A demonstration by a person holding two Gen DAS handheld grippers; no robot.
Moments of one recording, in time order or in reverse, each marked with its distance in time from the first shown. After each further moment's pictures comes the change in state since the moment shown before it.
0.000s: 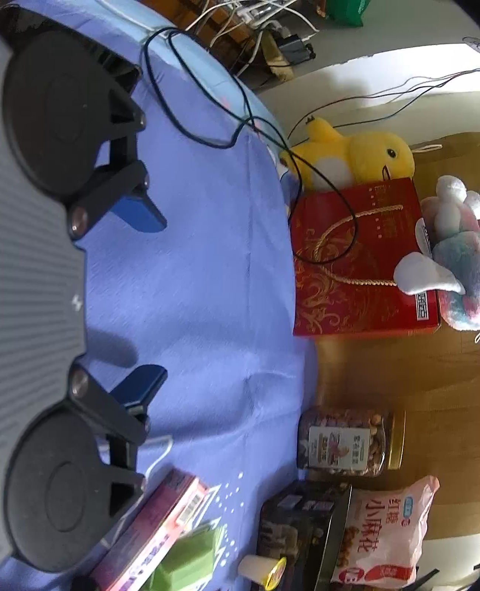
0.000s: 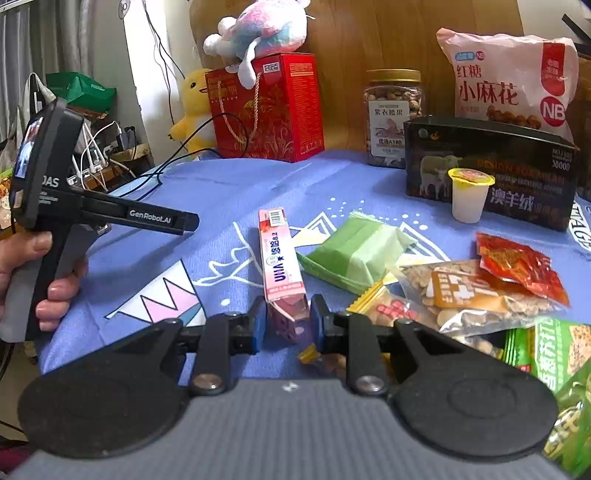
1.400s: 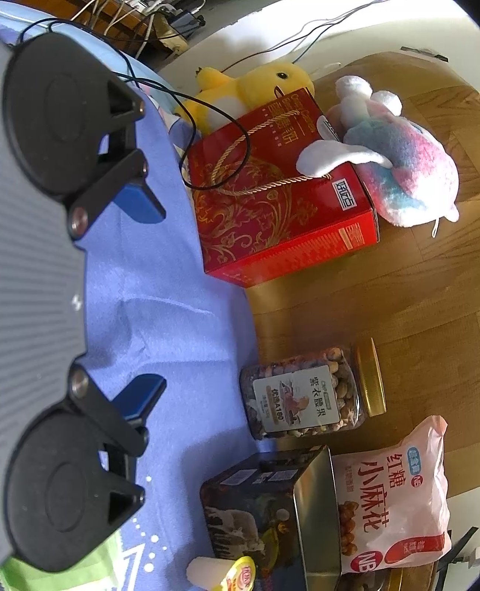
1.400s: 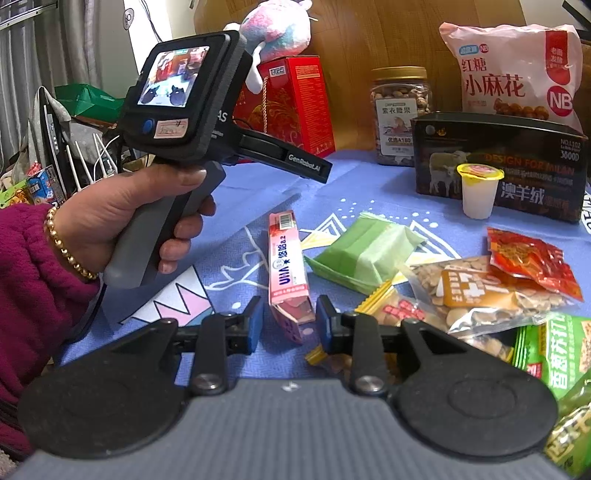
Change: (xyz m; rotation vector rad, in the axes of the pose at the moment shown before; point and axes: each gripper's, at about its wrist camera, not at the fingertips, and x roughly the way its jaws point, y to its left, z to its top) left arm 0.044 -0.093 0.073 0.198 -0.115 0.034; right arm -0.001 -0.002 -0.001 0.038 -0.012 0.050
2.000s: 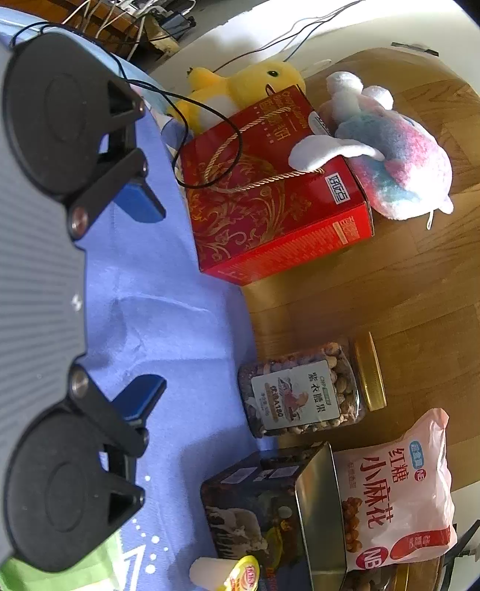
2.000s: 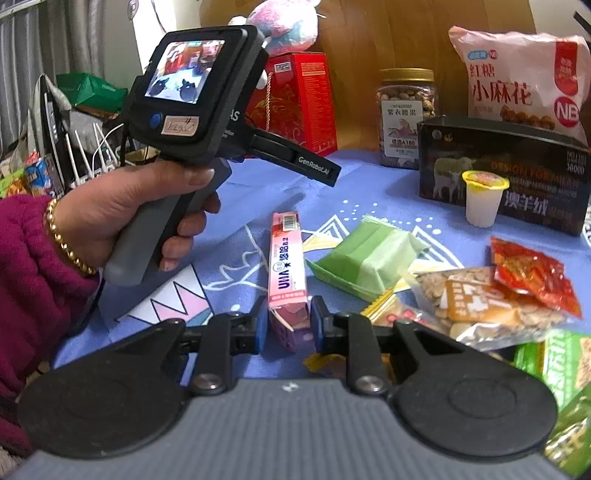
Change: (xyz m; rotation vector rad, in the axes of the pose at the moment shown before) left arm 0.002 -0.002 0.002 0.031 -0.015 0.002; right arm 0.001 0.005 0.005 -0.047 0.019 -0.010
